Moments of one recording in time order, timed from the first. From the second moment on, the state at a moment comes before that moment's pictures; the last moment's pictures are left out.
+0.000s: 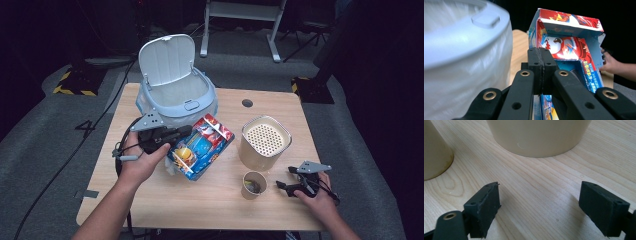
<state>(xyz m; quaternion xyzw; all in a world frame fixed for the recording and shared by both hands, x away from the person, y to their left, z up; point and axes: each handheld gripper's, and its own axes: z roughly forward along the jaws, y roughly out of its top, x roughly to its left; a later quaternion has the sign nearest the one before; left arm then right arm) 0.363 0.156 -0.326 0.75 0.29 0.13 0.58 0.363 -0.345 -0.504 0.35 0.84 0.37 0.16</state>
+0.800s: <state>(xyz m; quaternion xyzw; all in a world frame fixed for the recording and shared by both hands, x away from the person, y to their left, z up) 0.385 0.170 -0.255 0.69 0.27 0.19 0.64 0.363 -0.345 -0.505 0.35 0.84 0.37 0.16</state>
